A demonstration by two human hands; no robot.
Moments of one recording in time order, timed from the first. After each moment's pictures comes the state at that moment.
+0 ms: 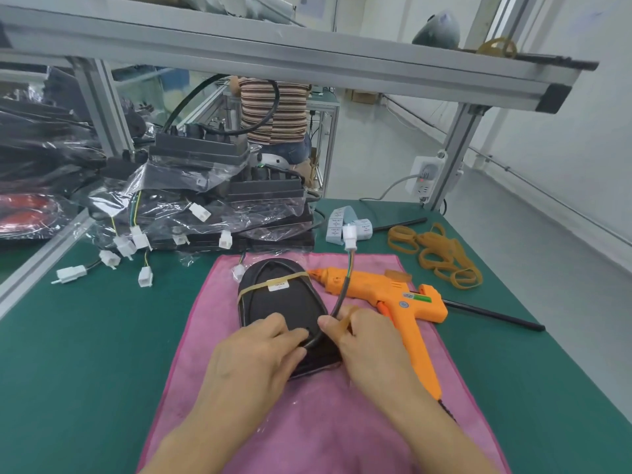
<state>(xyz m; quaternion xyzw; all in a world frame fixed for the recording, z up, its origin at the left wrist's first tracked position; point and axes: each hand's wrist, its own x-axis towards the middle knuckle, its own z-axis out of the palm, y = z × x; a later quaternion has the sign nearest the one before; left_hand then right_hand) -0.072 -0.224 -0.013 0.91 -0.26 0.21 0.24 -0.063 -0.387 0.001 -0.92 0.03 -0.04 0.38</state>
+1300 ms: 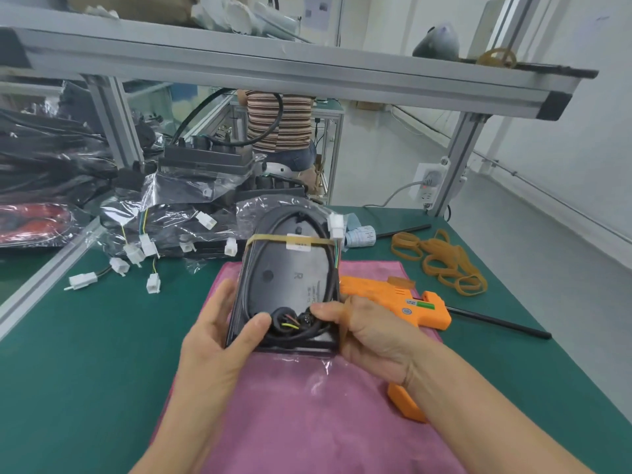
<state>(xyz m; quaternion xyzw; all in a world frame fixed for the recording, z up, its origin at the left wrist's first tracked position) -0.063 -0.208 -0.020 0.63 -0.03 0.11 0.77 -0.037 -0.389 0.022 -0.58 -0.01 0.25 0.78</state>
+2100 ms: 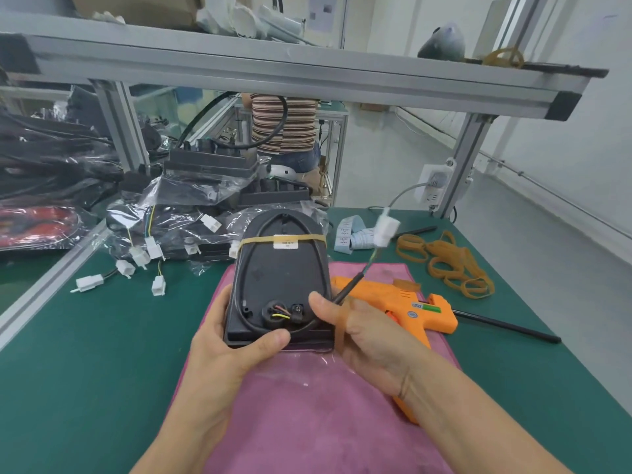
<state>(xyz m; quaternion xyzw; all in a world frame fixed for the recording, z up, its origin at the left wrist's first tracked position) -0.064 -0.210 -0.006 0.61 -0.03 0.04 0.79 -0.040 -0.381 0.021 -0.59 -0.04 0.23 0.77</state>
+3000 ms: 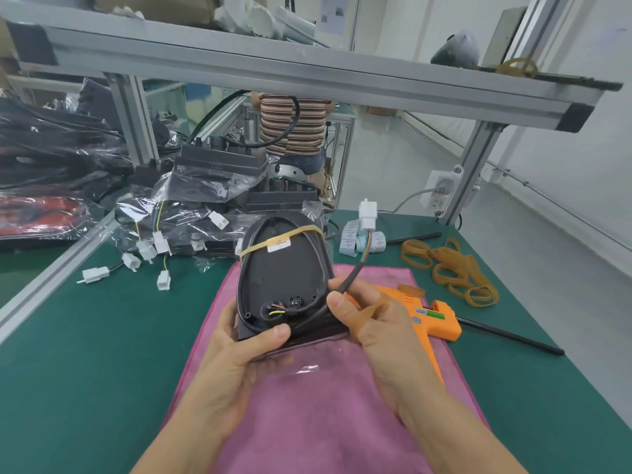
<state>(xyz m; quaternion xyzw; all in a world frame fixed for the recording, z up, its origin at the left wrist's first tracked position) -0.058 -0.213 -0.014 0.52 0.03 -0.05 0.85 -0.053 -0.382 0.017 -0.68 -0.03 -0.02 0.73</state>
